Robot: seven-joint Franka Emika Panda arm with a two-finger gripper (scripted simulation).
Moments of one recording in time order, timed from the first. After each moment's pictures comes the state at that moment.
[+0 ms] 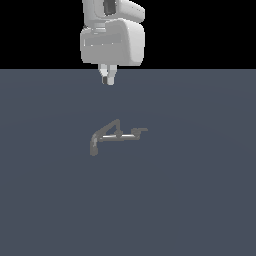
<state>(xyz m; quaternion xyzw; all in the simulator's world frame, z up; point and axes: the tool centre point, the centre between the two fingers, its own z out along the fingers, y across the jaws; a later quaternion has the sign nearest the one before) -0.048 0.052 0.262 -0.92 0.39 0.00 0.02</state>
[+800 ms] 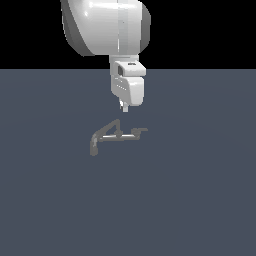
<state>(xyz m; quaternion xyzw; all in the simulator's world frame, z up) 0.040 0.014 0.157 -0.83 0.55 0.00 0.01</state>
